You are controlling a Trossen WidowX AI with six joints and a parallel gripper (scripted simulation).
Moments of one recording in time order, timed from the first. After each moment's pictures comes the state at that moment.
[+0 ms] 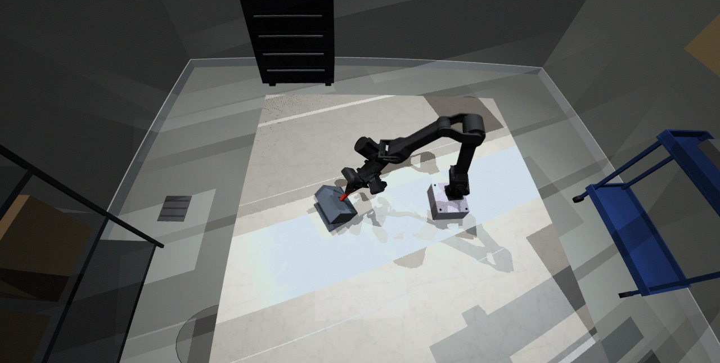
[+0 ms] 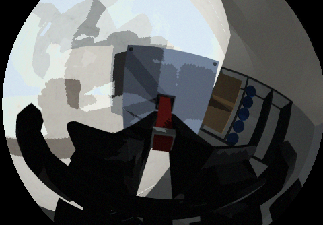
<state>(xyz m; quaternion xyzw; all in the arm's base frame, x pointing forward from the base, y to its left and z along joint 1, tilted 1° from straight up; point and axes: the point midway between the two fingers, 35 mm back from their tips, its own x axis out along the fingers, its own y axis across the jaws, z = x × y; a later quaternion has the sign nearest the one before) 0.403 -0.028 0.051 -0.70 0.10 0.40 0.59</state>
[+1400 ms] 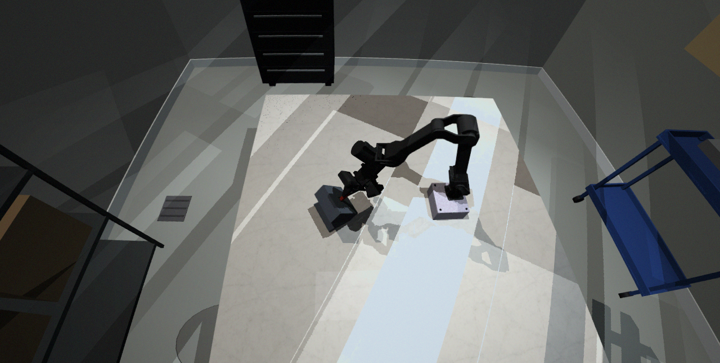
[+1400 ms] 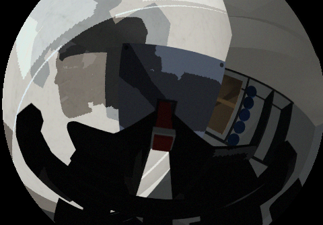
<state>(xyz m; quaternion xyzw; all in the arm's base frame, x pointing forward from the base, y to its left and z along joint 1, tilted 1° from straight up) 0.414 -0.022 0.040 -0.70 0.10 0.40 0.59</state>
